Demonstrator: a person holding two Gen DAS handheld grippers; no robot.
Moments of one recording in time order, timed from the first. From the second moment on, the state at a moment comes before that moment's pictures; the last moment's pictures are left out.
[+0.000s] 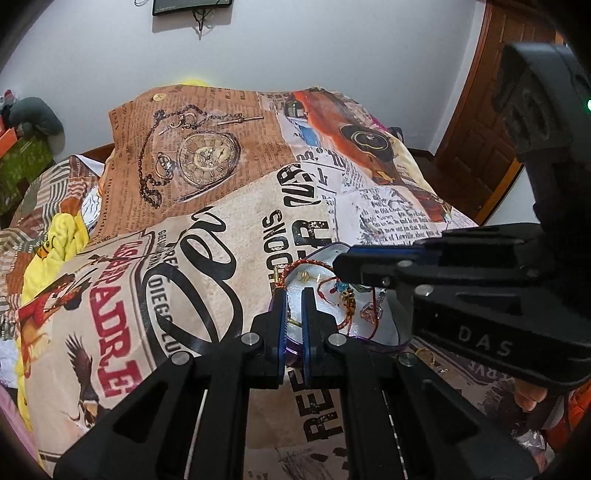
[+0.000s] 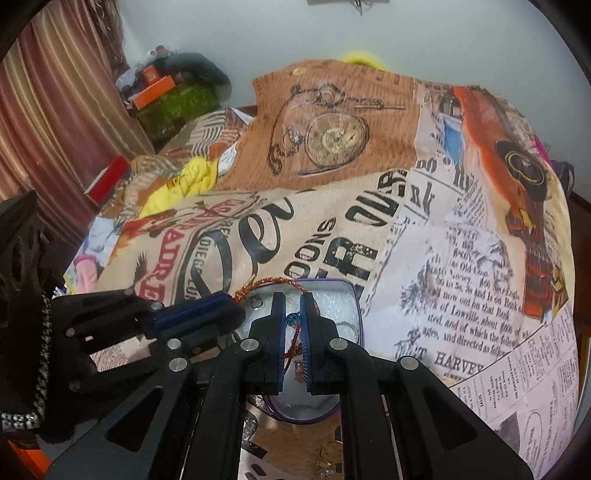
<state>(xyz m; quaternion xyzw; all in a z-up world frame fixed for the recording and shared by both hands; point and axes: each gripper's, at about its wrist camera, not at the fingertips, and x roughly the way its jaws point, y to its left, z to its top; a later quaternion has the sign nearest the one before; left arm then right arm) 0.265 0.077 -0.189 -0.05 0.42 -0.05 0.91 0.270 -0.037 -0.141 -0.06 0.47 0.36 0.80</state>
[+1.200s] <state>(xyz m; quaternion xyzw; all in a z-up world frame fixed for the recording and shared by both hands) 0.218 0.051 -0.142 -0.03 0.41 -0.06 0.91 0.225 -0.121 -0.104 -0.10 0.43 0.28 0.86</state>
